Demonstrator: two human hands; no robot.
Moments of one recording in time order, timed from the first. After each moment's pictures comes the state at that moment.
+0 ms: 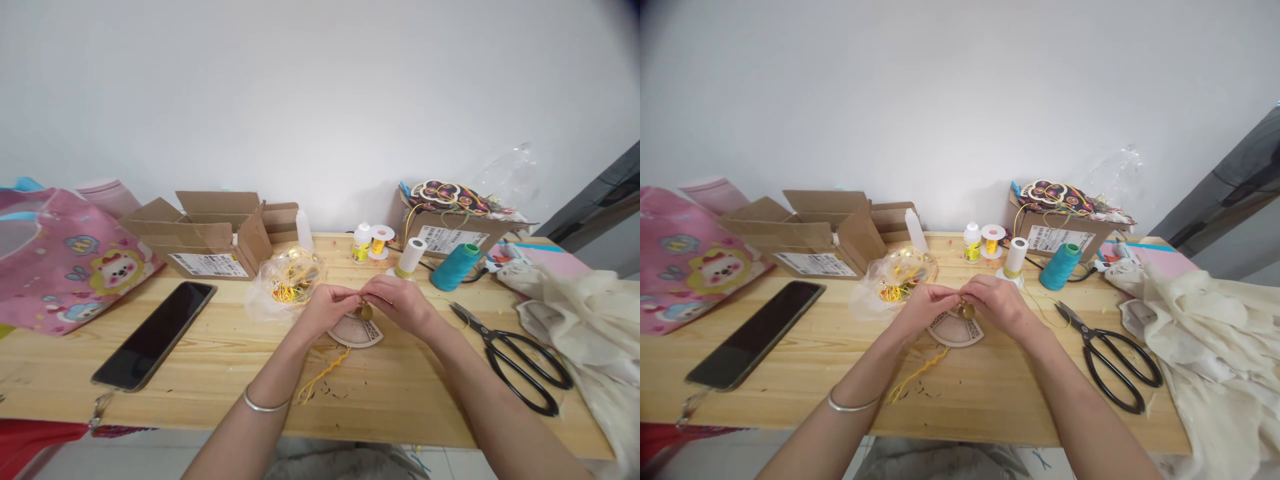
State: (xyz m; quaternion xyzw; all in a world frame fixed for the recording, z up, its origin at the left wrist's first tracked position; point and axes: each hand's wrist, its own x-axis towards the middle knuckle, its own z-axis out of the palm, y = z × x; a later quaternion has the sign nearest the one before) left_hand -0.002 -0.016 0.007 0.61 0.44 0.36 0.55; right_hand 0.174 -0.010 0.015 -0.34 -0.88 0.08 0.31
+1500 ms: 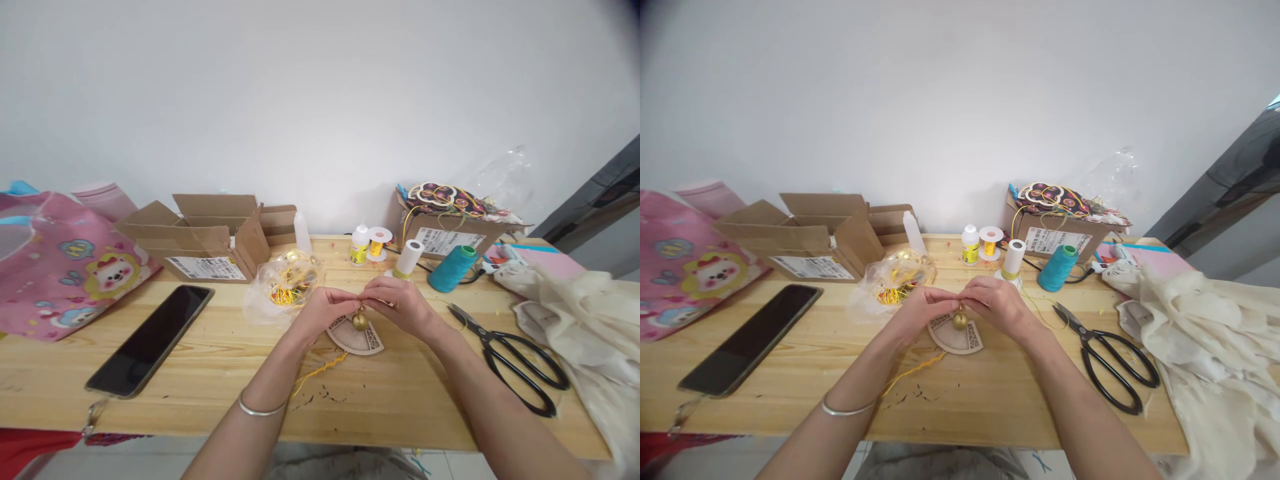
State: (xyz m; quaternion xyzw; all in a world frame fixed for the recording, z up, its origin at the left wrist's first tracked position) left_hand -0.003 -0.017 0.010 0.53 0.44 0.36 0.63; right_hand 0.178 -0.007 0.013 -0.29 -0.88 0.11 0.36
